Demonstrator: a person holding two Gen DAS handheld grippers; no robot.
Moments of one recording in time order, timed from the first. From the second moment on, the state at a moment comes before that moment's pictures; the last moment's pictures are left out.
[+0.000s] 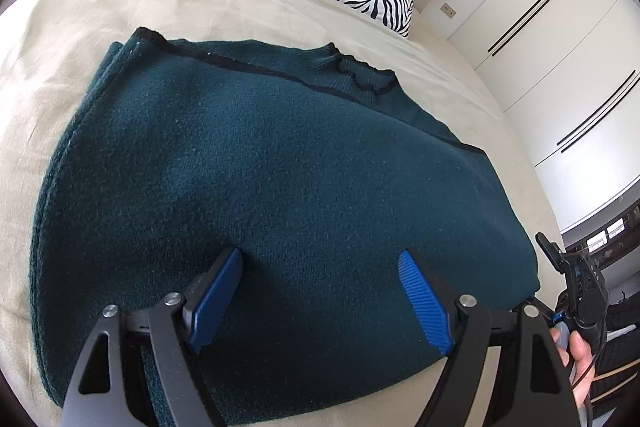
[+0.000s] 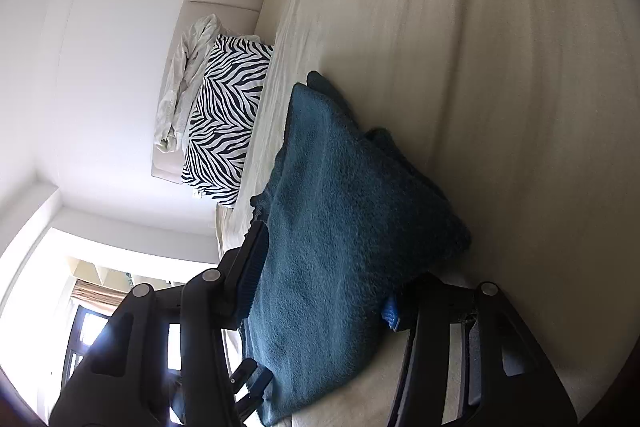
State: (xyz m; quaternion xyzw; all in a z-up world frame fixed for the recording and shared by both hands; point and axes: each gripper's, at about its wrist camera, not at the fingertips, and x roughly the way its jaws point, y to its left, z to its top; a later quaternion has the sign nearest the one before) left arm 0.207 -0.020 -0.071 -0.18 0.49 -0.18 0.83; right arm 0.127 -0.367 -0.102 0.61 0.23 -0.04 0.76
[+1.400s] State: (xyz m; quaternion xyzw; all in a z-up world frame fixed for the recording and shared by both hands) left arm 0.241 -0.027 -0.079 -0.24 0.48 -0.23 0.81; right arm 0.206 -0.322 -0.047 0.39 0.30 -0.09 0.86
